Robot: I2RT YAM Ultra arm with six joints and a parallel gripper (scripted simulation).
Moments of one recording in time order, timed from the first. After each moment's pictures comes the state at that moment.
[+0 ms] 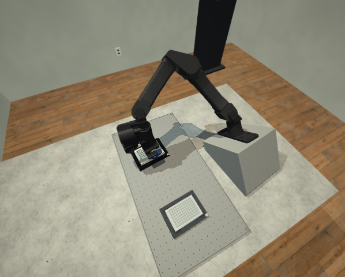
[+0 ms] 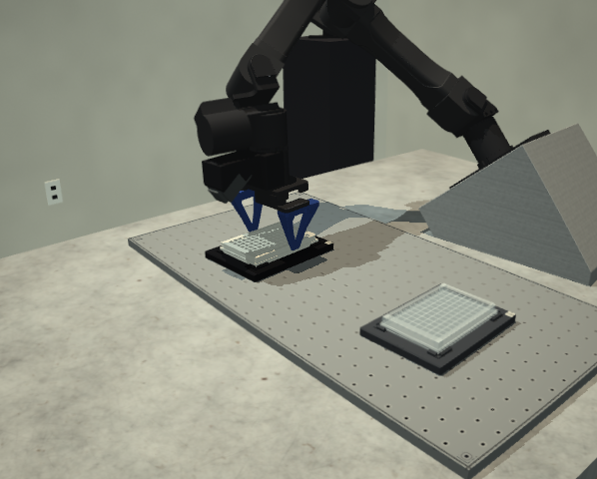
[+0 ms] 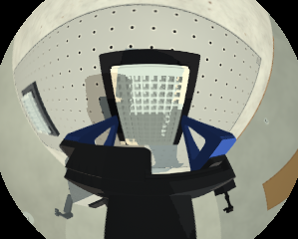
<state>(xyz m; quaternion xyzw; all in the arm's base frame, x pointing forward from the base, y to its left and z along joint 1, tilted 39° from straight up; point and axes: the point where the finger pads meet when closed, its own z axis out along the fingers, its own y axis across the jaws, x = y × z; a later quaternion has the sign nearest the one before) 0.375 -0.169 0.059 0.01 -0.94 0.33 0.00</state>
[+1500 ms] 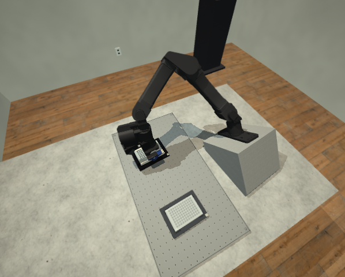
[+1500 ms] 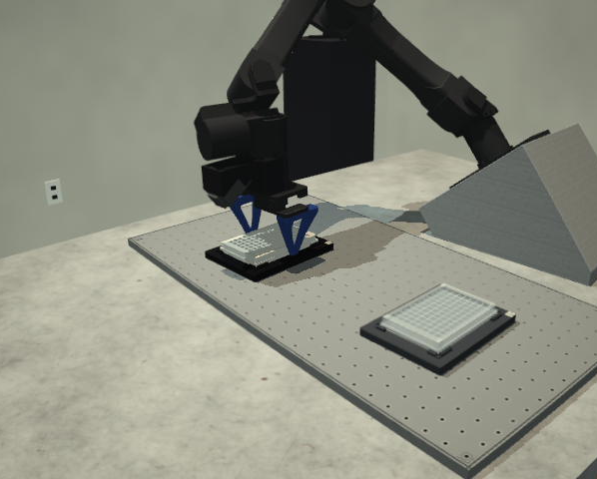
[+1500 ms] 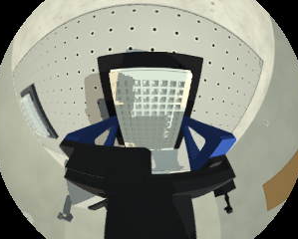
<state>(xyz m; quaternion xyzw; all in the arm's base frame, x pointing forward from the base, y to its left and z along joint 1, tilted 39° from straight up) 0.379 -0.173 0.053 0.02 -0.94 0.33 0.00</state>
